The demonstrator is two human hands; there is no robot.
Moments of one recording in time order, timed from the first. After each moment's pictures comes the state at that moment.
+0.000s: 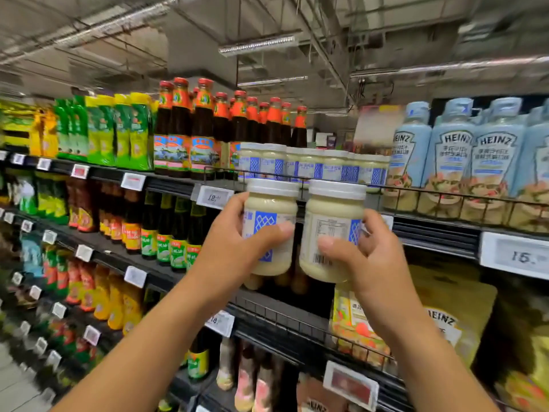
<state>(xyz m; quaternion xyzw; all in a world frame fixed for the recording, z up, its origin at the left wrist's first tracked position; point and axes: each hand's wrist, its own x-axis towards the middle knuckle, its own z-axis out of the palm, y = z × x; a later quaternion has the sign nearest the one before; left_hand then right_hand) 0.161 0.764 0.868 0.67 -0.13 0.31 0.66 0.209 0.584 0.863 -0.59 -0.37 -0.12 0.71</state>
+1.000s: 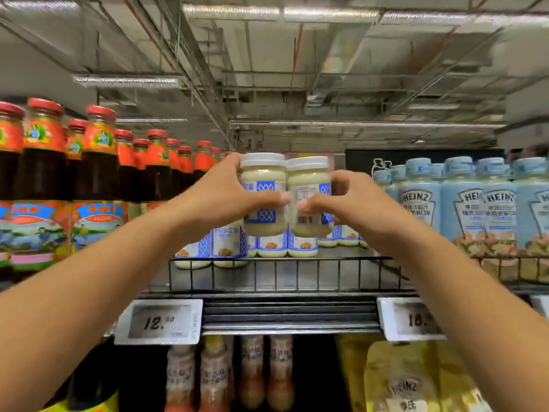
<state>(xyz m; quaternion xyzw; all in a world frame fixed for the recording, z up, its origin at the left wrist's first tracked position) 0.370 0.867 1.026 0.76 -0.33 0.19 0.53 0.345 0.653 1.012 -0.79 -0.24 -0.26 0.51</state>
